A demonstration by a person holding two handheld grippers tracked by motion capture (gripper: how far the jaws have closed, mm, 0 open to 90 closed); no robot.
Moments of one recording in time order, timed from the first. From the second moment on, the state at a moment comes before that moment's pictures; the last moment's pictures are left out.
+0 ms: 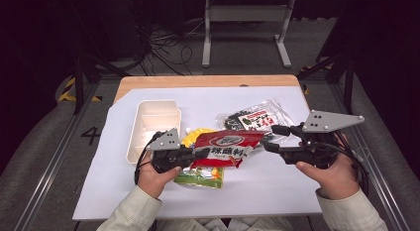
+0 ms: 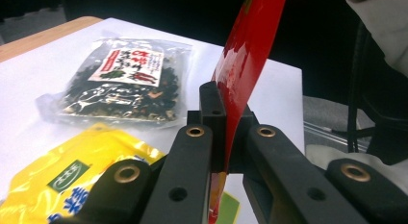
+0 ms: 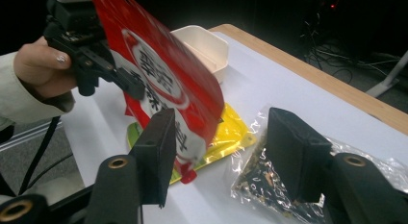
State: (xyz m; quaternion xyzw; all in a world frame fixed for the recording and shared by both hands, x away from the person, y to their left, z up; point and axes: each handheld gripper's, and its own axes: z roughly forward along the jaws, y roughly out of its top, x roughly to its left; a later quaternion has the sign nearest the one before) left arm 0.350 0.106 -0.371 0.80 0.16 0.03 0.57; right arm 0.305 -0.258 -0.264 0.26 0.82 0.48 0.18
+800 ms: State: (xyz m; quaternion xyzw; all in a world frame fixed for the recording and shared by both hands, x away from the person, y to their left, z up) left arm 0.355 0.133 -0.356 0.80 0.18 0.05 0.58; right arm 0.313 -0.287 -0.300 0.30 0.80 0.48 0.18
